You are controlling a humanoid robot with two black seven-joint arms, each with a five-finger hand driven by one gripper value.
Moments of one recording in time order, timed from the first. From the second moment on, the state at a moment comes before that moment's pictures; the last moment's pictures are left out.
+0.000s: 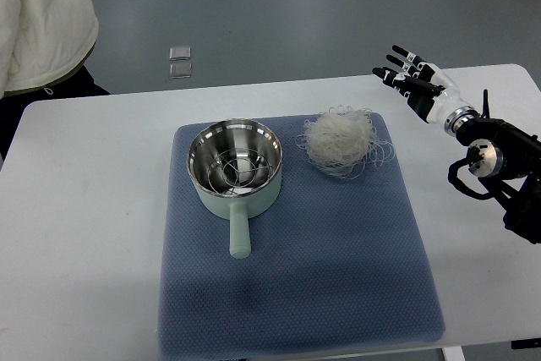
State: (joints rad) left arm -0.10 0.00 -0.04 -0.11 0.02 -0.02 0.17; right arm 0.73 -0.28 0.75 0.68 -0.25 0.12 0.20
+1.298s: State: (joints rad) left arm -0.10 0.00 -0.04 -0.11 0.02 -0.02 0.17; right arm 0.79 -0.29 0.73 0.68 -0.47 0.26 0.20
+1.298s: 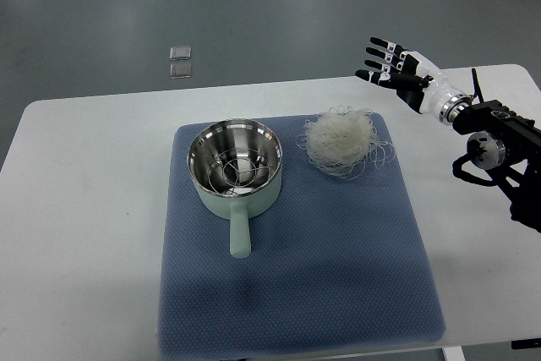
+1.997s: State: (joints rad) left arm -0.10 0.00 -0.04 -0.11 0.02 -0.02 0.17; right arm 1.03 -0.36 0.33 0.73 -1.03 0.32 0.32
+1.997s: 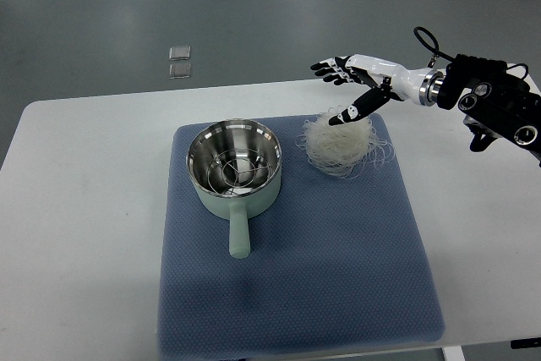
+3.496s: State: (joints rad) left arm -0.10 0.00 -0.04 -0.11 0.02 -0.02 0.17; right arm 1.24 -0.27 0.08 0.62 -1.23 0.13 0.34
